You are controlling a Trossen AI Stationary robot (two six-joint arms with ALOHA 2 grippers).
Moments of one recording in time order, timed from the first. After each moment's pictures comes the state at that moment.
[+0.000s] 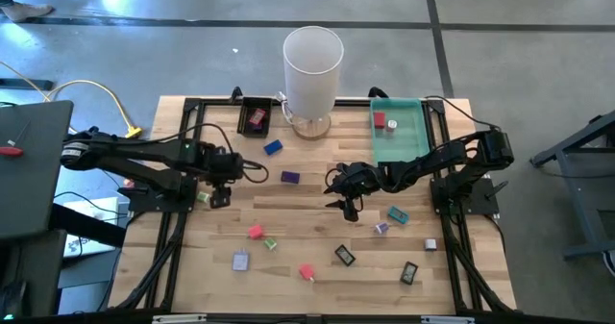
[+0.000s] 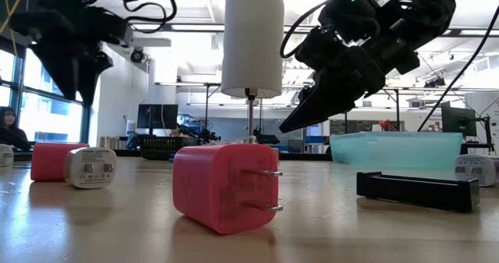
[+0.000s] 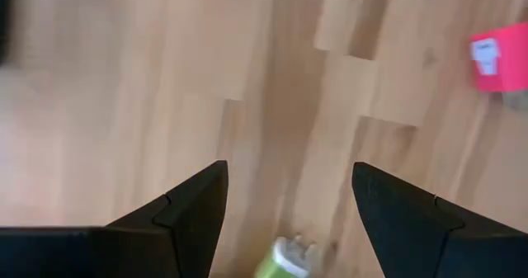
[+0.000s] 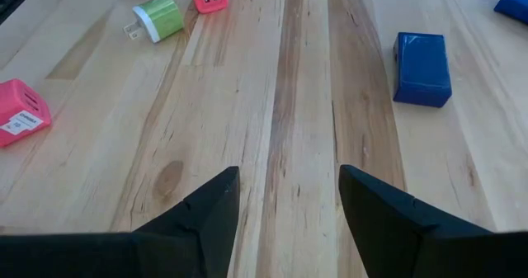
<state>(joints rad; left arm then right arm) 0.01 1.03 0.81 -1.06 -0.08 -0.19 0.01 1.64 0.66 0.39 -0.14 0.03</state>
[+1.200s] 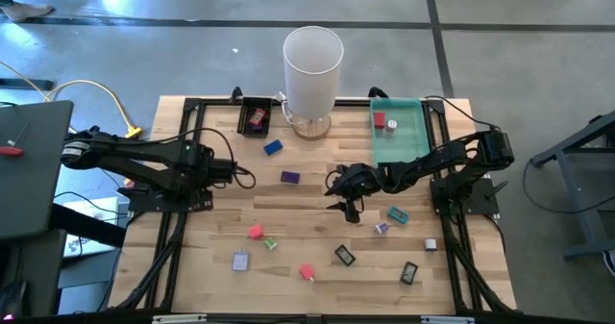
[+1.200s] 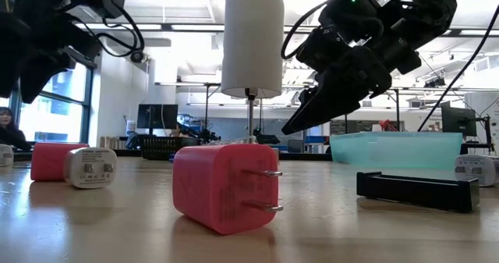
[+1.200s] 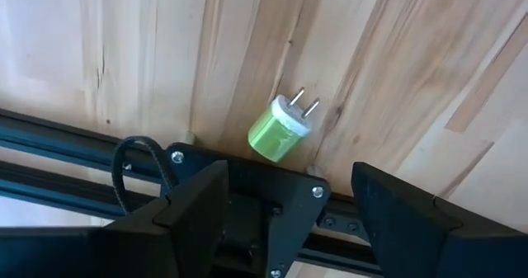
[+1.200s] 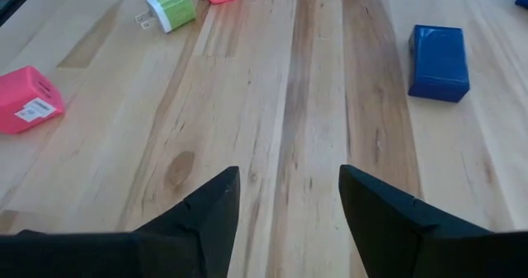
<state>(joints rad) -0.01 1.04 0.81 -1.39 0.00 -0.31 0.01 1.64 0.66 0.37 -0.16 0.02</state>
